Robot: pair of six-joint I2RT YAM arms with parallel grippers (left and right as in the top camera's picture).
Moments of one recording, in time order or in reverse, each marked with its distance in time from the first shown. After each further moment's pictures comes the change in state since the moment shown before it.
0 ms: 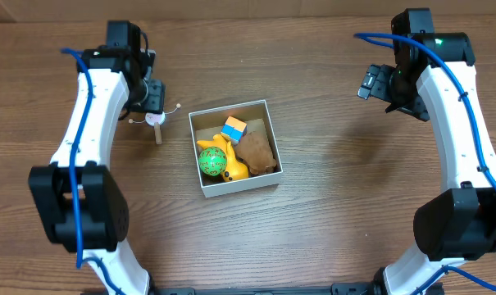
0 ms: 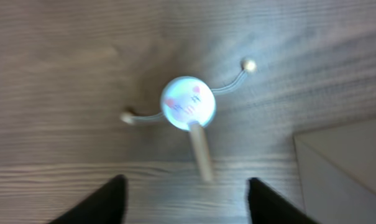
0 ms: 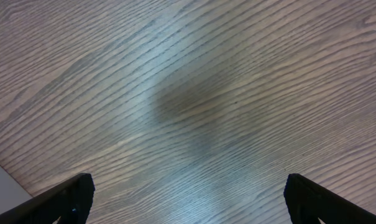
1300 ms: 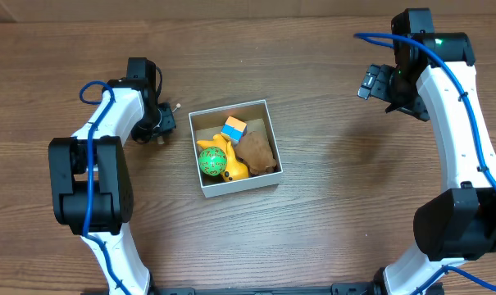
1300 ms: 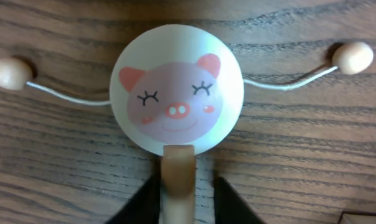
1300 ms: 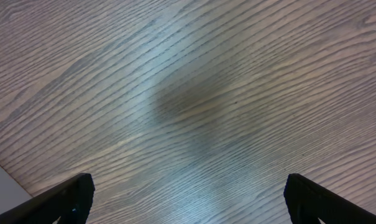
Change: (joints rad) left arm 0.000 0.112 -0.251 0.274 0.036 -0.369; right arm 0.000 0.000 0.000 0.000 0.000 0.000
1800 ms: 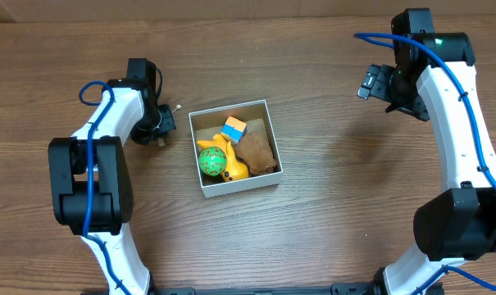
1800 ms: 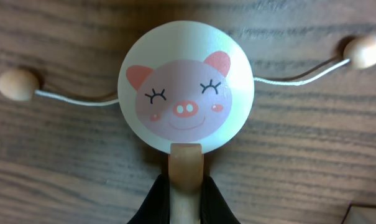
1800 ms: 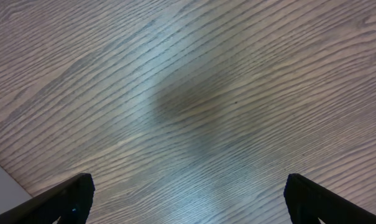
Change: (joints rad) left arm 0.000 0.000 0.003 -0.033 -0.005 0.000; right arm 0.000 0.000 0.000 0.001 0.000 0.000
